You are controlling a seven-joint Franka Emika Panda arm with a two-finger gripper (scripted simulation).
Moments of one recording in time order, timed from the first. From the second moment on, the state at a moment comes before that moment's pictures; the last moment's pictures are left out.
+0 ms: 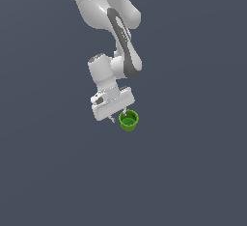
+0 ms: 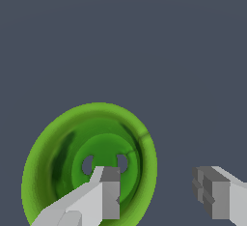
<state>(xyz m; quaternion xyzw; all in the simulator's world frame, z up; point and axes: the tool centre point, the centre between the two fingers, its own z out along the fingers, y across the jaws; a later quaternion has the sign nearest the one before) -0.015 -0.022 0.092 -0.92 -0.26 -0.26 0.09</state>
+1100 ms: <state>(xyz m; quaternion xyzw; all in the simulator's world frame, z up) -0.003 -0.013 0.071 -0.92 -0.26 -0.27 0.09</state>
